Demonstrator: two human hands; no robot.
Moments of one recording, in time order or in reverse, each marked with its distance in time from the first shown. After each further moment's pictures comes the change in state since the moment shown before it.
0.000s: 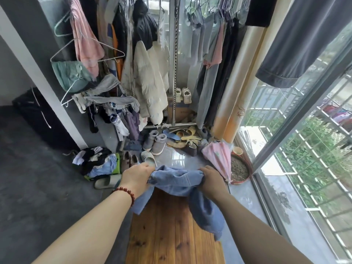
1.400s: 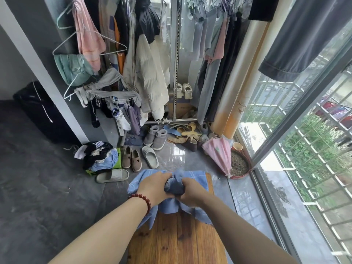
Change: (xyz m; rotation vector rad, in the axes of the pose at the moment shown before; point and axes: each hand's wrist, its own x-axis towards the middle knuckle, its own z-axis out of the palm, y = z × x) left_hand -0.033 0.037 0.014 -0.312 -0.172 0.022; right_hand -0.035 -0.063 0.036 0.037 -0.422 0.046
